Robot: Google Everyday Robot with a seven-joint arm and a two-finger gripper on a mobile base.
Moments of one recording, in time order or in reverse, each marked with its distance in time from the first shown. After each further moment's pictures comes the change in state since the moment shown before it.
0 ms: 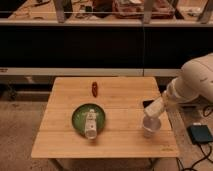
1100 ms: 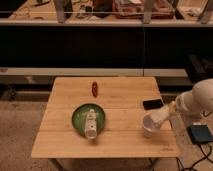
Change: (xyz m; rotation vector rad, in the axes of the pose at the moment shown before) arm -0.022 0.043 0.064 0.063 0.030 0.082
